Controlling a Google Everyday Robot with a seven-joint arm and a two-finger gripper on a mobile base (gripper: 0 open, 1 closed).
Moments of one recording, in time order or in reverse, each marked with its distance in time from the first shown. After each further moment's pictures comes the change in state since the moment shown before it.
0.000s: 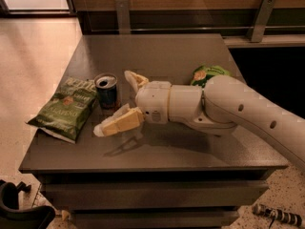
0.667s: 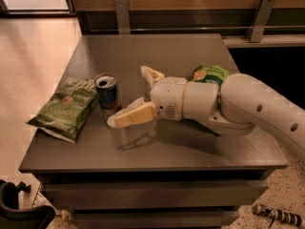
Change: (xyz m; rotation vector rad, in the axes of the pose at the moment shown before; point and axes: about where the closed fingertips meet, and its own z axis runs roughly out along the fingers) arm -0.003 -0.020 -0.028 0.088 0.015 0.019
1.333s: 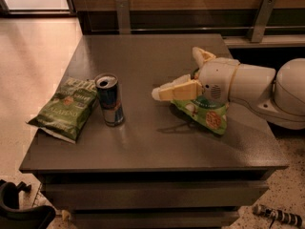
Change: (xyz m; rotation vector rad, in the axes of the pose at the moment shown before) arm -0.019 -0.079 -0.101 0.272 0.048 -0.005
